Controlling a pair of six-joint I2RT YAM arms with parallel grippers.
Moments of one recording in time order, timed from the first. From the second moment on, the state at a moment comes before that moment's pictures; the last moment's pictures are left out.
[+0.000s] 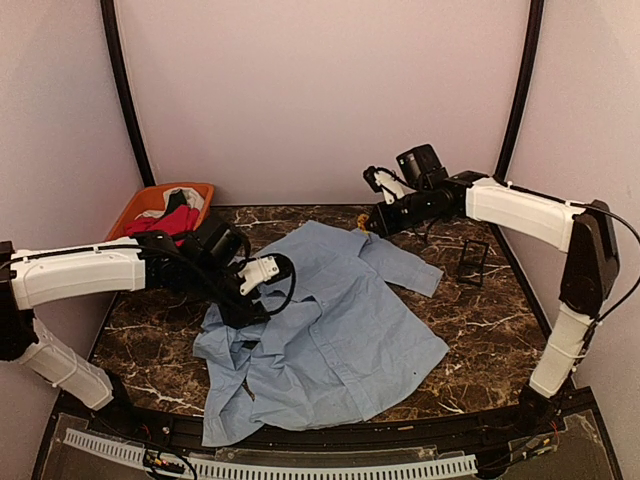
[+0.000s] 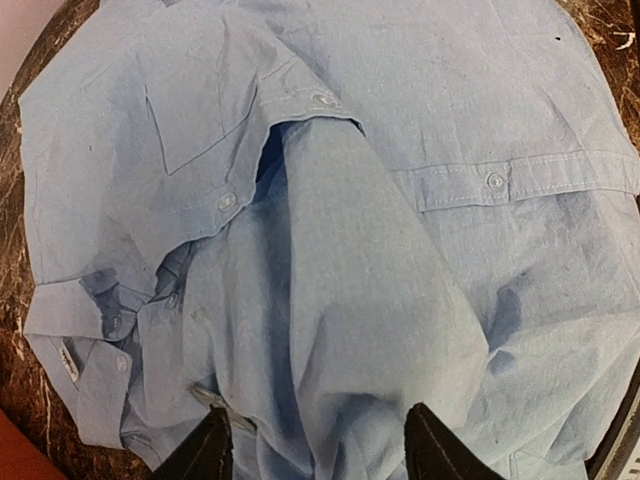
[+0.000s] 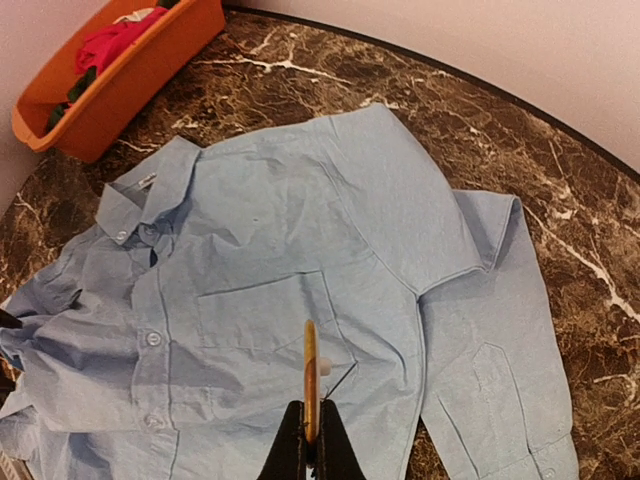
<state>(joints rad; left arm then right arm) -0.84 1.38 1.03 -0.63 0.05 0.29 0.59 1.79 1.52 -0.51 -0.22 0.08</state>
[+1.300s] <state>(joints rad) -0.75 1.66 1.22 -0.77 0.31 0.42 0.62 1.59 1.46 -0.50 -0.52 0.09</state>
